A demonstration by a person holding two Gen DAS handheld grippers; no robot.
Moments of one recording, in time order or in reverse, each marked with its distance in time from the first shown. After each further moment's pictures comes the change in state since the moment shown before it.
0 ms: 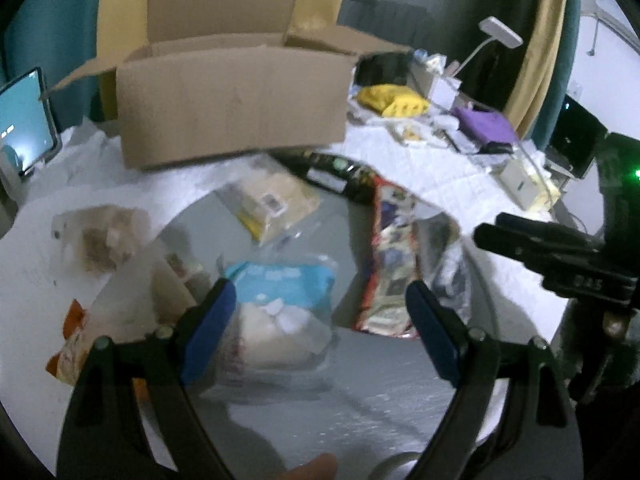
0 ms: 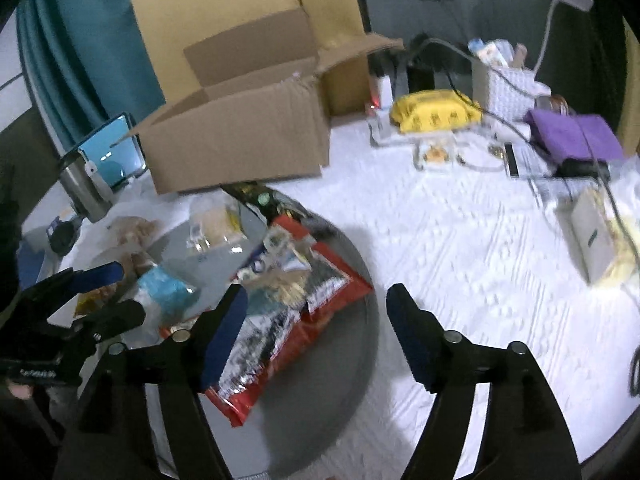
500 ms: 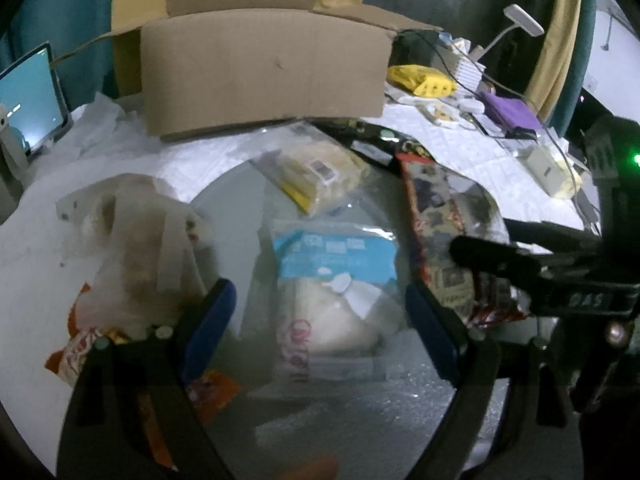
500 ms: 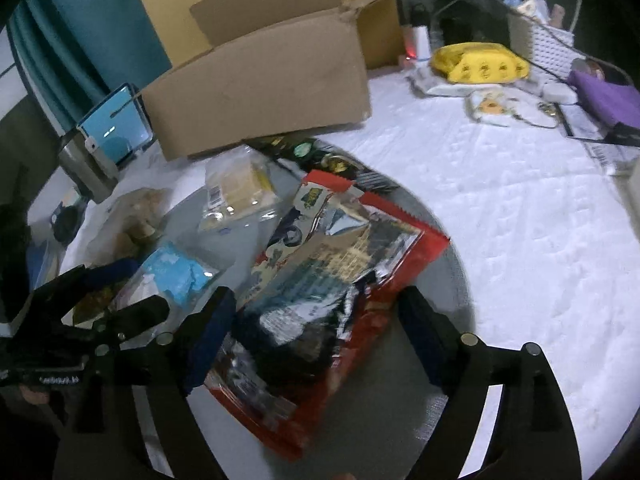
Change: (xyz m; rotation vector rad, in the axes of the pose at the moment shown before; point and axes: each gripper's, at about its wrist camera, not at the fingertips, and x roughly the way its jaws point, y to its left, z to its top) left arm 0.017 0.028 -0.012 -0.003 0.050 0.033; right arm 0.057 0.040 -0.005 0.002 0.117 0.065
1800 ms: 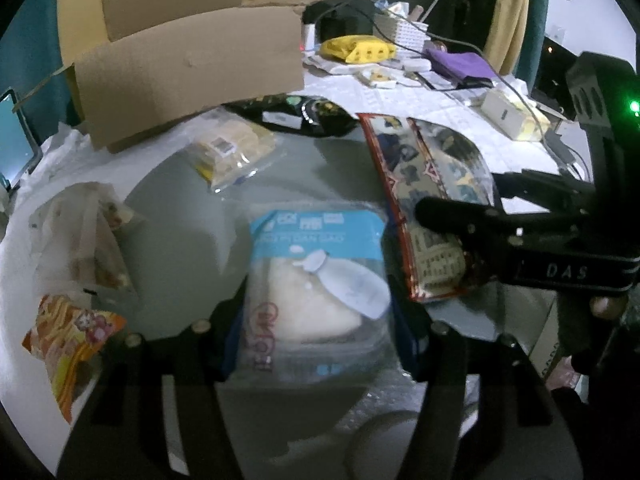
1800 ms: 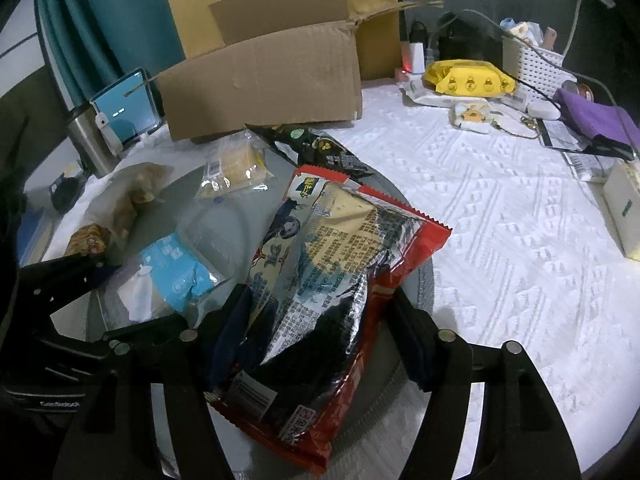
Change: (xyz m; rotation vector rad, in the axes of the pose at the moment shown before) left arm -0.009 -0.061 -0.025 0.157 0.036 -0.032; right arm -0.036 -0.011 -0.033 -0.080 -0.069 -0.046
